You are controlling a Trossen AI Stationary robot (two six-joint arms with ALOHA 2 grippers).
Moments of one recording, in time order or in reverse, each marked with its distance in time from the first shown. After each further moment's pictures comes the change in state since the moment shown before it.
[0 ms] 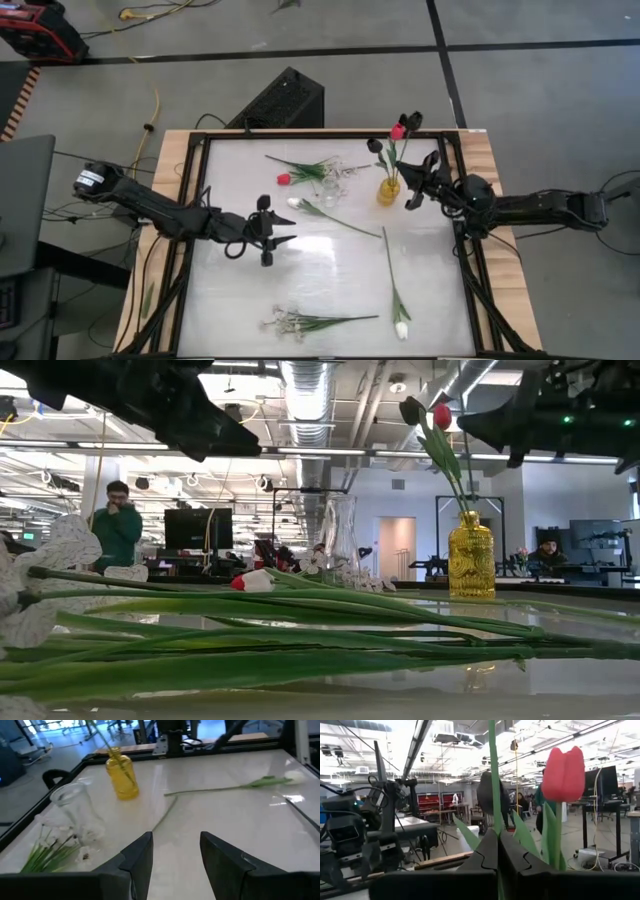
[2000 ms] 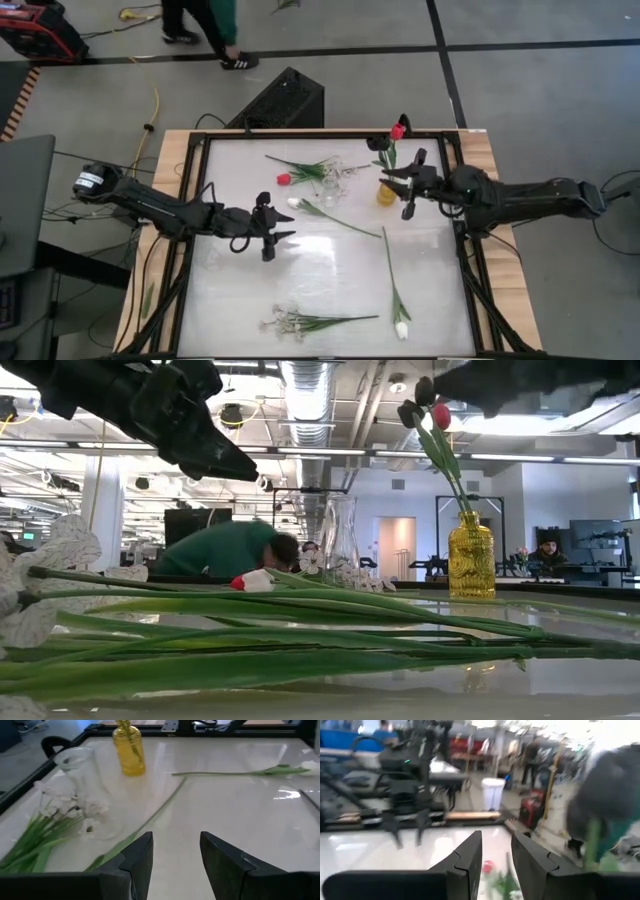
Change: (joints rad) left arm 0.073 0.002 0.000 -0.091 0.059 -0.101; right arm 0.192 0.014 0.419 -0.733 0.006 -0.106
